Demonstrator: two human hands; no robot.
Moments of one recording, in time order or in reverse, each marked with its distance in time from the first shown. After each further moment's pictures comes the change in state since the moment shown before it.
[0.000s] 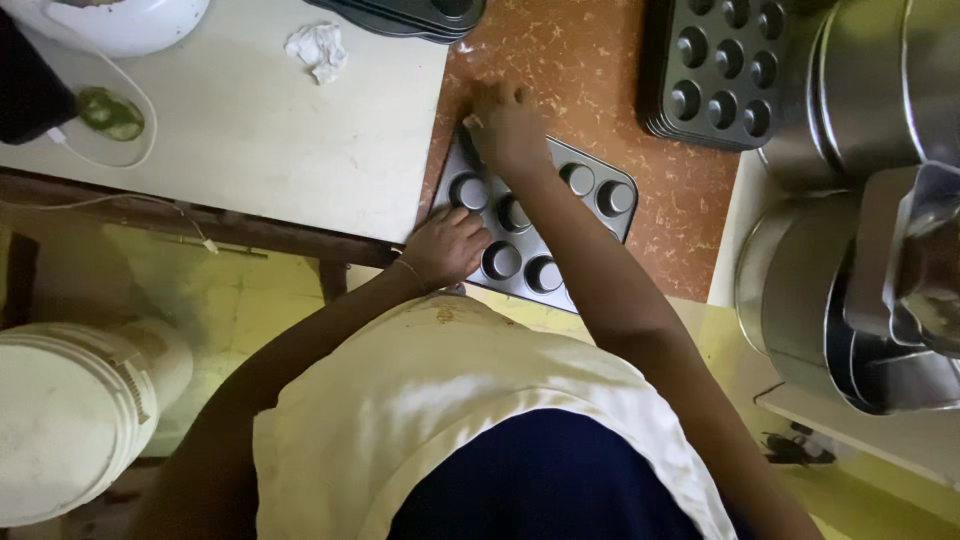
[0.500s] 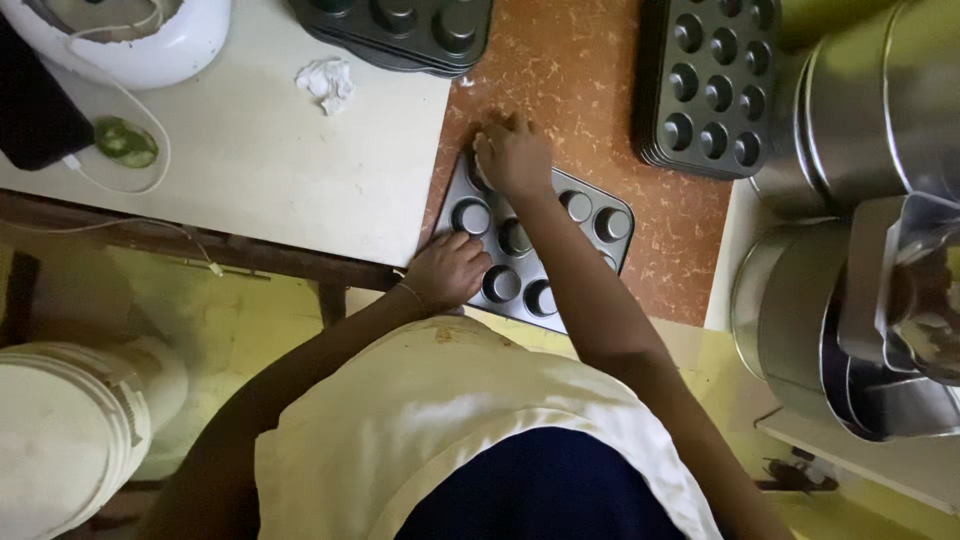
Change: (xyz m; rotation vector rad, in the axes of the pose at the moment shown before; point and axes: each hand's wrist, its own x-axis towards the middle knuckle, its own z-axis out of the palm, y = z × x) left_hand -0.013 -0.011 0.037 -0.049 0.073 0.028; right_hand -0.002 0.024 0.033 -0.013 0.415 0.005
